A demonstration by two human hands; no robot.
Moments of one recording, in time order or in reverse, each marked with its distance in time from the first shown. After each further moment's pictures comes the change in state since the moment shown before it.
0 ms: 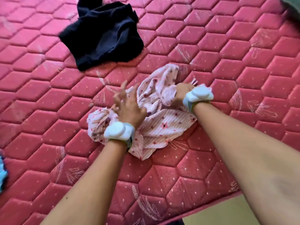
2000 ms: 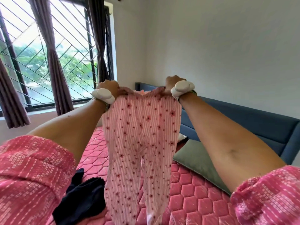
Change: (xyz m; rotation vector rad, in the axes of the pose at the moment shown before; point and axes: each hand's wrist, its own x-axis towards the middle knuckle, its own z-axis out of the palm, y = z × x) left_hand -0.025 0.383 -0.589 0.335 0.628 0.413; right_hand -0.377 -0.047 -0.622 -0.231 1.052 0.079
